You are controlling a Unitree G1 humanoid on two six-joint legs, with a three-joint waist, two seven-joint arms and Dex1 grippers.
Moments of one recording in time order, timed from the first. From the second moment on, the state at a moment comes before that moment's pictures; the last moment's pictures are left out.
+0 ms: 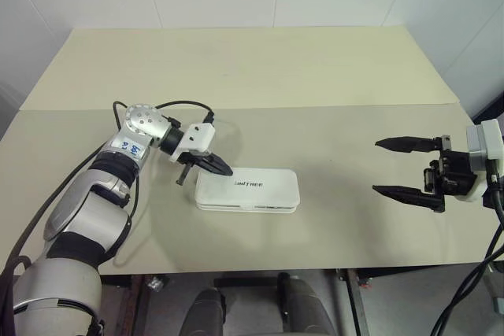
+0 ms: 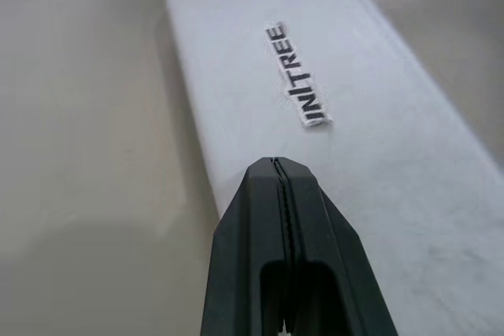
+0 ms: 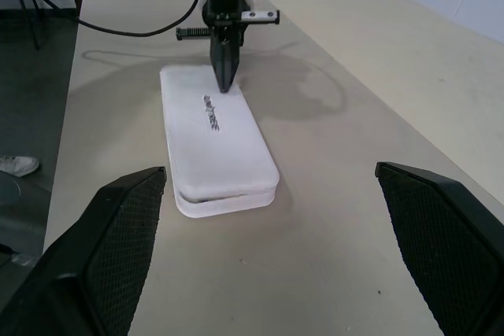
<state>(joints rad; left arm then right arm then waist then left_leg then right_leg) -1.13 0.60 -0.68 1.02 -0.38 -0.53 -1.50 -0.26 -0.89 -0.31 0.01 0.66 0.20 1.45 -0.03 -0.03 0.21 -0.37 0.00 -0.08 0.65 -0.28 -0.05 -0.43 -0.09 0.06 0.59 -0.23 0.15</state>
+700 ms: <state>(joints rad) -1.05 0.52 -0.50 1.06 -0.50 -0.54 -1.50 -0.26 -0.87 -0.28 0.00 0.66 0.20 1.44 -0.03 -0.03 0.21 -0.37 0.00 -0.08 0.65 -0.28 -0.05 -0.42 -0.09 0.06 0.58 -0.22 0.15</state>
